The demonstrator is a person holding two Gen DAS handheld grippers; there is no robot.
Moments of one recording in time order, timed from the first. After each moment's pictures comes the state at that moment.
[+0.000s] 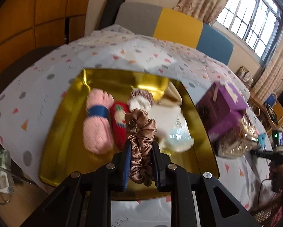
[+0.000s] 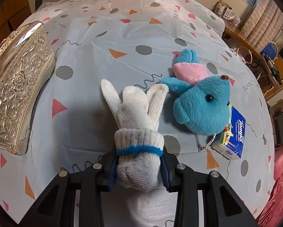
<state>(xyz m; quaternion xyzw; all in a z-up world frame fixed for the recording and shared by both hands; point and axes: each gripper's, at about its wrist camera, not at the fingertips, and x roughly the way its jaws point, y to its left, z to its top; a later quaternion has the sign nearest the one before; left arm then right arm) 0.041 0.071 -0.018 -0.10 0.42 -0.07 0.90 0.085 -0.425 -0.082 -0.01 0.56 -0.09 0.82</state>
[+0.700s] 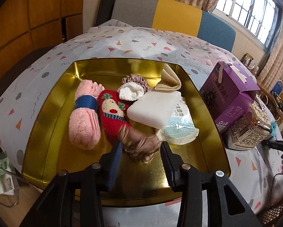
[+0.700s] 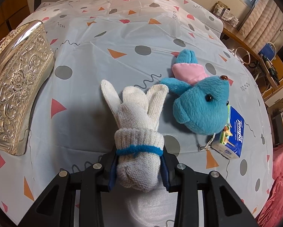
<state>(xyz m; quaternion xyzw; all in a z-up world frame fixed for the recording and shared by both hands) 0.053 0.047 -0.037 -0.06 0.43 -0.05 0.90 0.084 -0.422 -0.082 -0.02 0.56 -0.09 0.82</state>
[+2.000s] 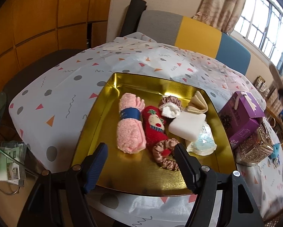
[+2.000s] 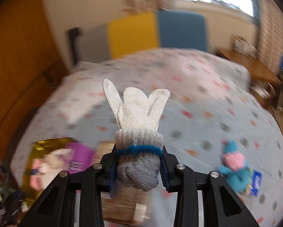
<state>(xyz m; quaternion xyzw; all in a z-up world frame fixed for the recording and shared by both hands) 0.027 0.109 -0.013 -0.10 0.39 0.02 0.92 0.131 -0.308 0.104 0.08 0.38 0.05 0.92</state>
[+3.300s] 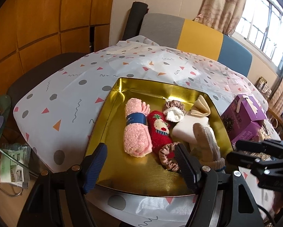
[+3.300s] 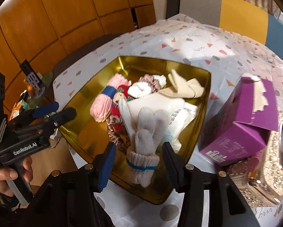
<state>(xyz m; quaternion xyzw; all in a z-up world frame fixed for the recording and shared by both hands) 0.024 0.112 -0.005 -0.09 0.38 0.03 0.92 0.072 -0.084 0.004 -0.06 0.46 0.29 0.83</state>
